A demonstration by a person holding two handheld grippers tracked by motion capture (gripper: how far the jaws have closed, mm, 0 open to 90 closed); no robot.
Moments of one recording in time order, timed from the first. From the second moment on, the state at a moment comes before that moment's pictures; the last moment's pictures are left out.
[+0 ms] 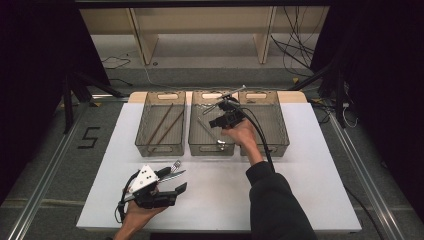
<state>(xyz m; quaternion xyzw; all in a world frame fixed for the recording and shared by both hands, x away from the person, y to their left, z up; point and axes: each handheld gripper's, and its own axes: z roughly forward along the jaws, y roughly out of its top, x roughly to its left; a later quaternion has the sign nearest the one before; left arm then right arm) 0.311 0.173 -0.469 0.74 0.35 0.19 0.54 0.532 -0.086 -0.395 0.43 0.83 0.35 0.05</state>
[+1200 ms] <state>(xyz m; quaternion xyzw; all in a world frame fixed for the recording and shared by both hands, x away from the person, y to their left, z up) 0.332 0.208 -0.446 0.76 0.39 0.18 0.49 0.418 -0.160 -0.371 0.35 0.81 0.47 0.07</state>
